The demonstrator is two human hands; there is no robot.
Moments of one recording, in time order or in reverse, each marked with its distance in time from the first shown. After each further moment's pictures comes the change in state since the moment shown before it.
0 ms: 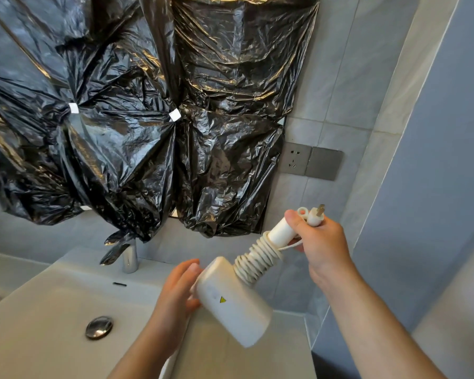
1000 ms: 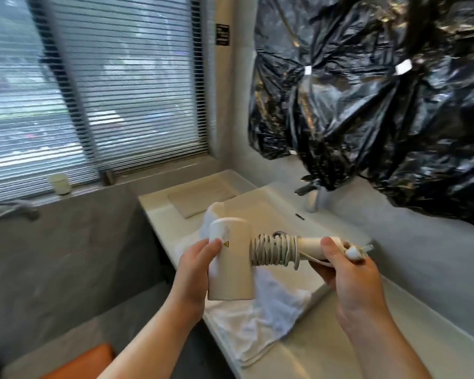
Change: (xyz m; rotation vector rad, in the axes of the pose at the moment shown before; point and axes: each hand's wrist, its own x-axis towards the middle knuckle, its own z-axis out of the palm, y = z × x) left_hand -0.260 0.020 -0.110 0.044 0.858 0.187; right_hand -0.211 0.065 0.072 0.310 -0.585 0.498
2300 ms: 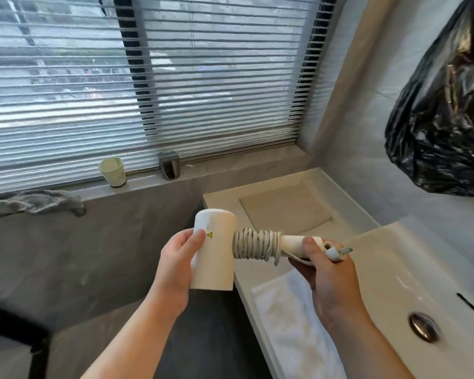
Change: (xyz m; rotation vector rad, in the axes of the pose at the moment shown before) left_hand 0.317 0.043 -0.277 -0.025 0.323 -0.161; right_hand 0.157 0.213 0.383 -0.166 -0.234 0.248
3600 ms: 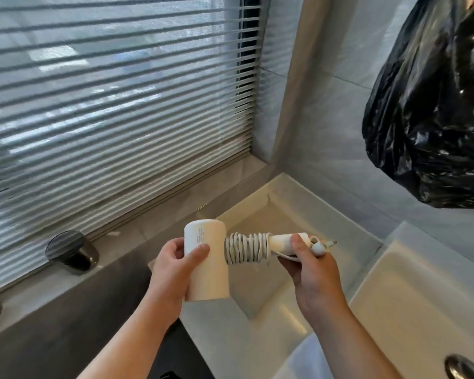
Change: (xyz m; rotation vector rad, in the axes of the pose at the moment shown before) left_hand 0.271 0.021 0.113 0.308 -0.221 -0.135; right_hand 0.243 0.006 0.051 0.265 0.269 0.058
